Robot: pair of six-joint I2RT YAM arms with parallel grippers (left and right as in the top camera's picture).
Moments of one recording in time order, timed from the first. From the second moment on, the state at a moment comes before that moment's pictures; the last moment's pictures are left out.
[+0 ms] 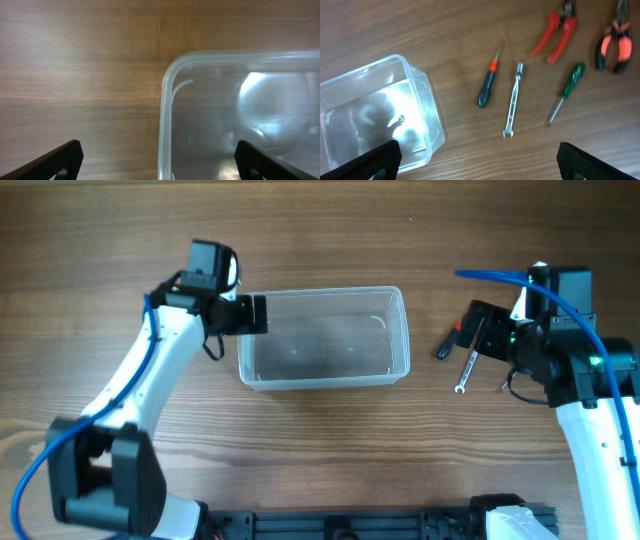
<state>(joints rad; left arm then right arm) -0.18 1.65 1.24 -0.77 0.01 -0.21 0.07 1.19 1.27 -1.11 0.05 0.37</state>
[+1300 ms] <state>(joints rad) 0.00 1.29 1.38 -1.07 -0.12 -0.38 -0.05 1.98 1.28 -0.77 -0.09 0.60</state>
